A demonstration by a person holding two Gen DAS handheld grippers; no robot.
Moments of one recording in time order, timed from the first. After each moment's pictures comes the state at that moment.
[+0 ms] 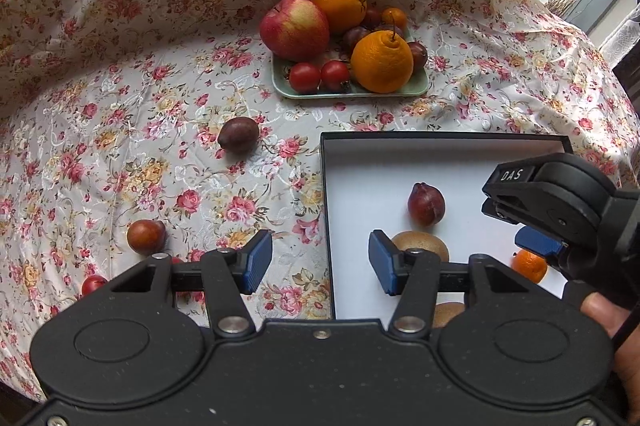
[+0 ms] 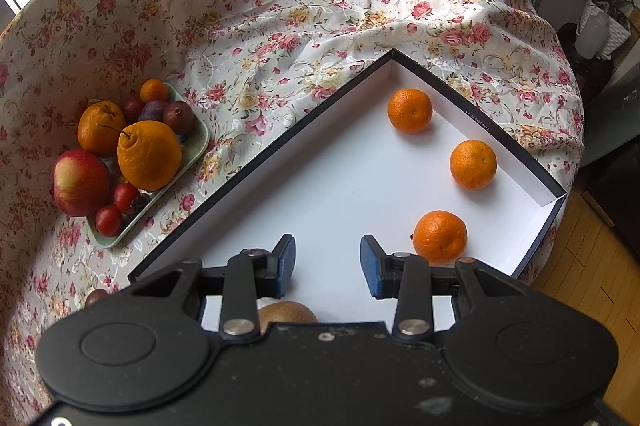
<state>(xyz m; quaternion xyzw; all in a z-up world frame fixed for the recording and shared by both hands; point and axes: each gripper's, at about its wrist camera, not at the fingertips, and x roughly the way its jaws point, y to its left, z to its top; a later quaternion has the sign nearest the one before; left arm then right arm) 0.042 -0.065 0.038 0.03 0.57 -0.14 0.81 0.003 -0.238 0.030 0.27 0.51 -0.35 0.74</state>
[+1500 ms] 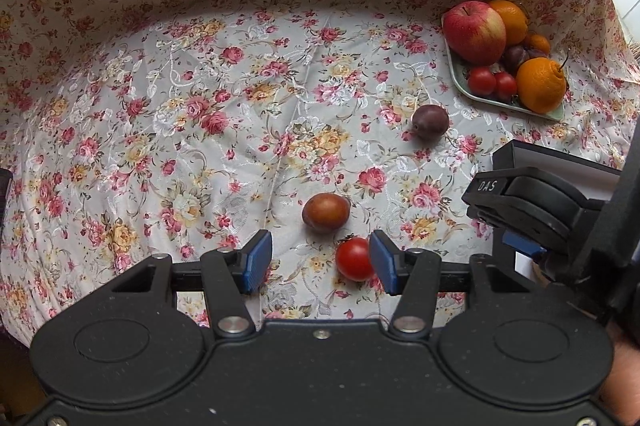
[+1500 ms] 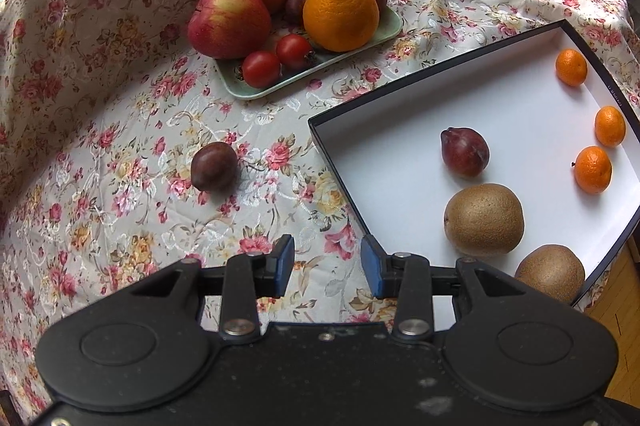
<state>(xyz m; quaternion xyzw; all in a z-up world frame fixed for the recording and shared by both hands) 0.069 0.078 0.021 -0.01 0.60 -0.05 0.80 0.061 -0.079 -0.002 0.20 0.58 -0.24 0.76</state>
